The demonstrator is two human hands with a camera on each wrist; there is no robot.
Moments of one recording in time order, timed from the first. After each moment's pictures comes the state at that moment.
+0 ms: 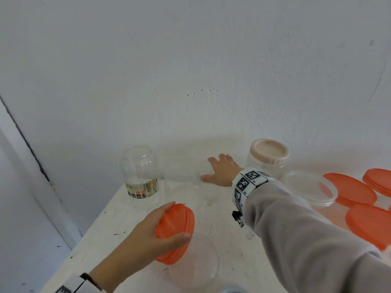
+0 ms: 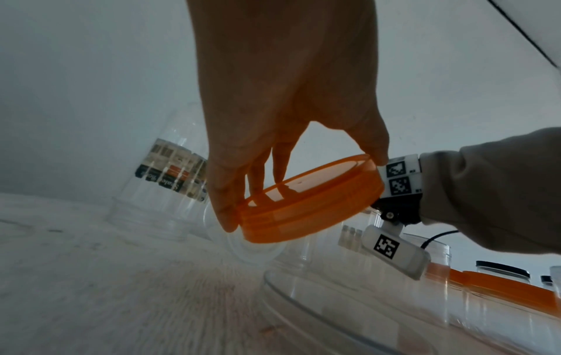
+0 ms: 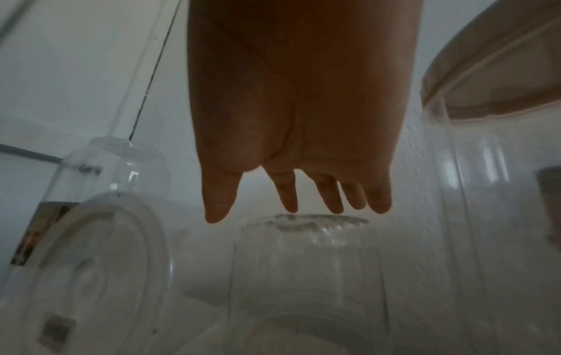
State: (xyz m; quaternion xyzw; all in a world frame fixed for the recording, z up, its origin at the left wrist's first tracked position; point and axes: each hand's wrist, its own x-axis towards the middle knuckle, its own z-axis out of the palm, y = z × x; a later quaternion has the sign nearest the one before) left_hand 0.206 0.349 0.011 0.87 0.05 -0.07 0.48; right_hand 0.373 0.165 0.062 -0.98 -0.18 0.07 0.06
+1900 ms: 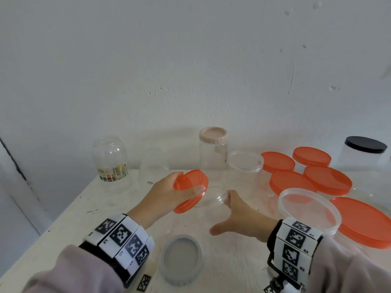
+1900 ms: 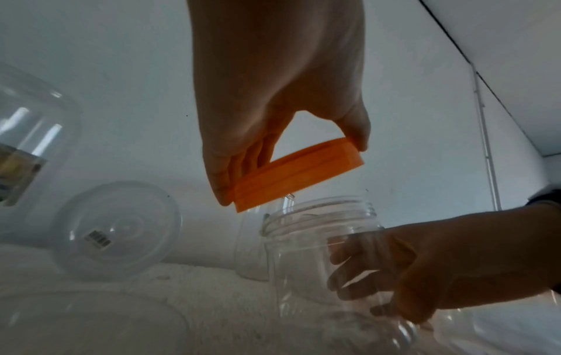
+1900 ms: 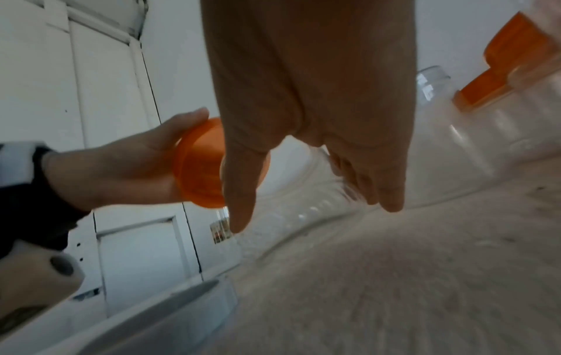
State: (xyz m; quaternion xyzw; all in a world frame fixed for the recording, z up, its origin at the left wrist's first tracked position) left_hand 0.185 0.214 0.057 0.86 -0.04 0.00 0.50; right_hand 0.205 0.008 0.005 -0.89 -0.08 0.17 0.42
